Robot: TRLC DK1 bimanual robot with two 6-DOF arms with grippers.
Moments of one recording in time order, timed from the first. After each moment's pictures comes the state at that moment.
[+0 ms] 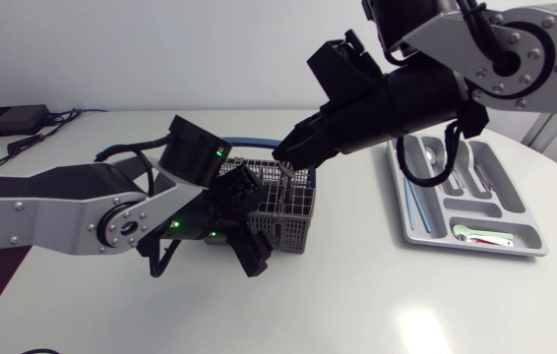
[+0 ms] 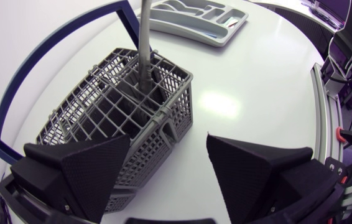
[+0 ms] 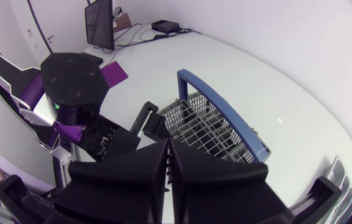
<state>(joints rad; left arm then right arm) -0.70 1.54 0.87 -0.15 0.11 0.36 0.60 1.47 1.28 -0.54 -0.42 -0.10</state>
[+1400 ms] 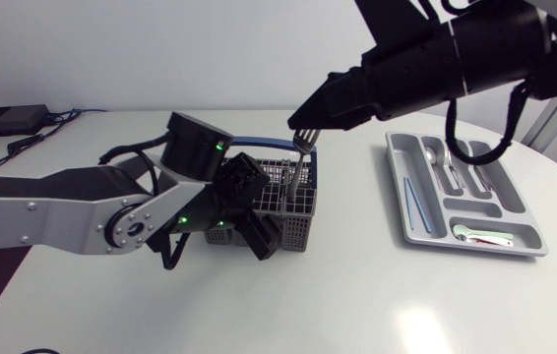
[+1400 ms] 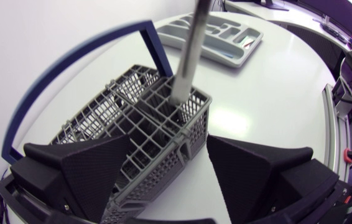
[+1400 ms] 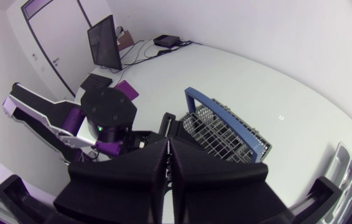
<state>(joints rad) -0.70 1.55 0.87 0.00 0.07 0.31 0.54 1.38 1.36 -0.66 -0.52 0.00</state>
